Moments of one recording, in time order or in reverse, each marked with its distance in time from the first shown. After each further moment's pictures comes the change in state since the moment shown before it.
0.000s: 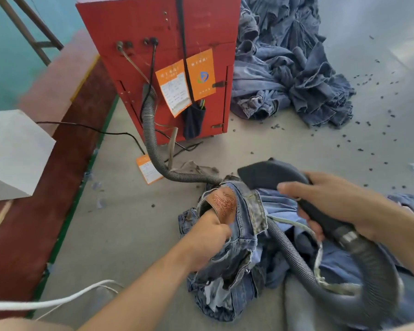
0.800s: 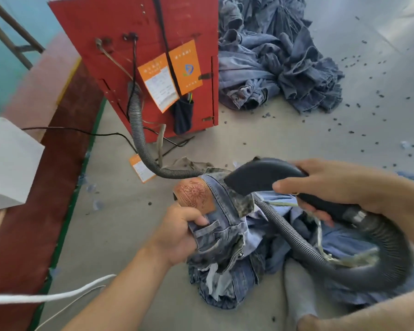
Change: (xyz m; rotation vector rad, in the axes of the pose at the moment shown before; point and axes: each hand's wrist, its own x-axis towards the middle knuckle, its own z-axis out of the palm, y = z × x) left_hand -0.024 0.014 -0.028 -0.594 -0.108 -0.039; right_hand -0.017 -0.005 -0.019 -0.271 -0.145 -0.079
